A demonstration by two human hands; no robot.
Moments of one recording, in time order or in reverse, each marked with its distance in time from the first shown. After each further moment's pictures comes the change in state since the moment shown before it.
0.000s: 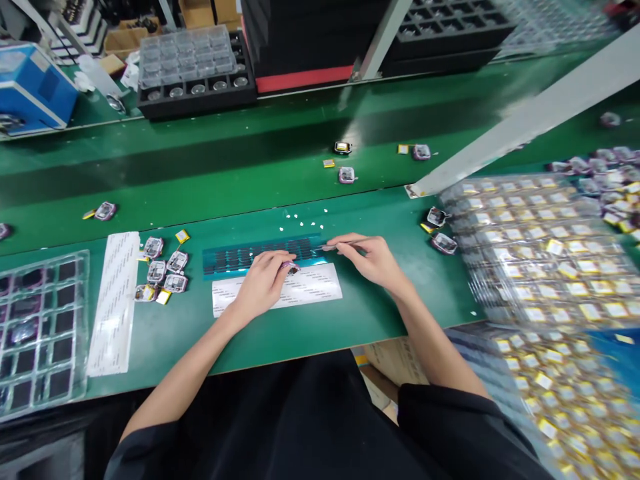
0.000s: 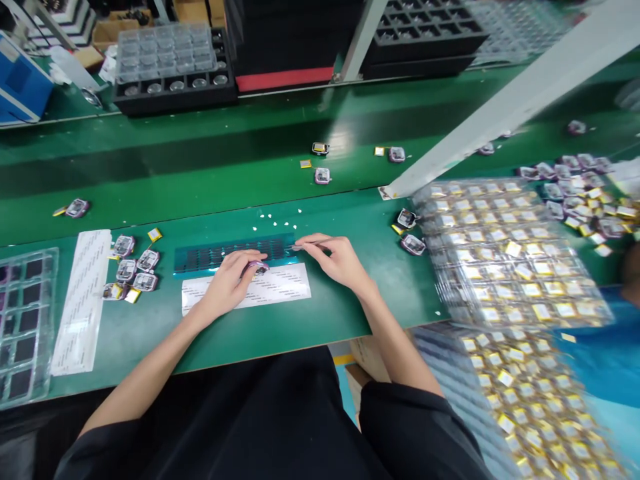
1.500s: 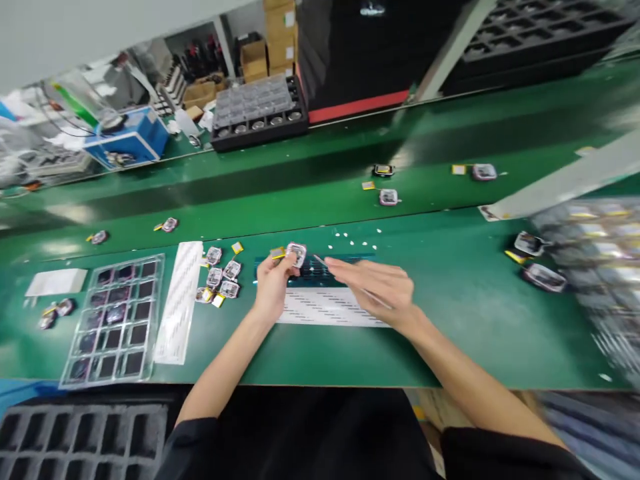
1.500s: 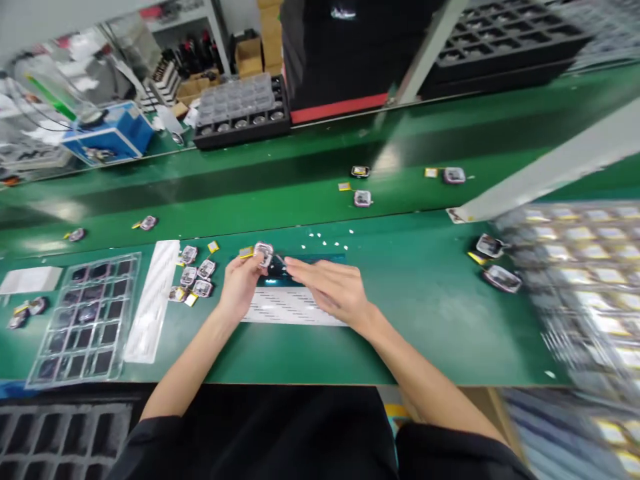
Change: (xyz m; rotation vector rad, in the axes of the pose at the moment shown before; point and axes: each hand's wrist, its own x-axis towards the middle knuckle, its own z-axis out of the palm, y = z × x) left_hand 0.015 -0.007 -0.037 -1.022 0.654 -0.676; right_hand 0.028 -0.060 0.074 -0.165 0.170 -0.765
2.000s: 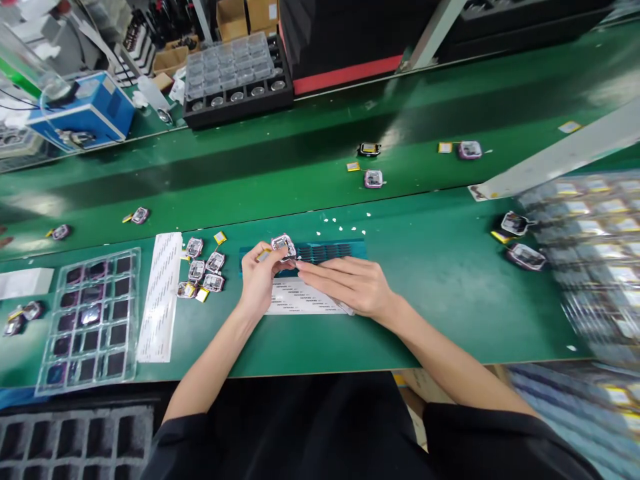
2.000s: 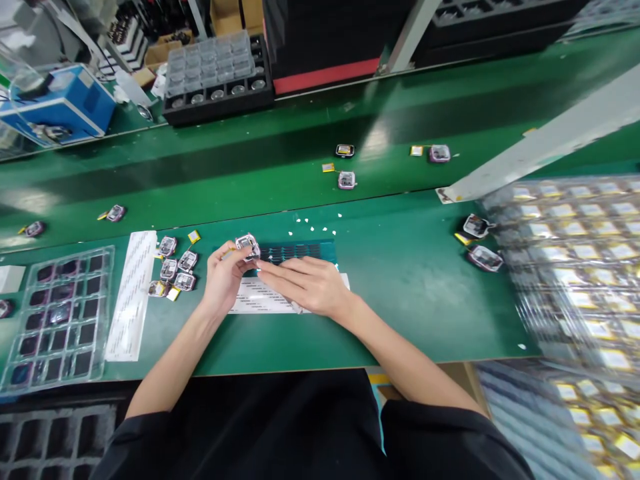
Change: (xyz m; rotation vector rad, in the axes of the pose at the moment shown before) left_hand -0.011 0.011 0.006 -0.017 -0.014 -0.062; right_hand 0.007 -0.009 -0.002 -0.275 -0.229 -0.191
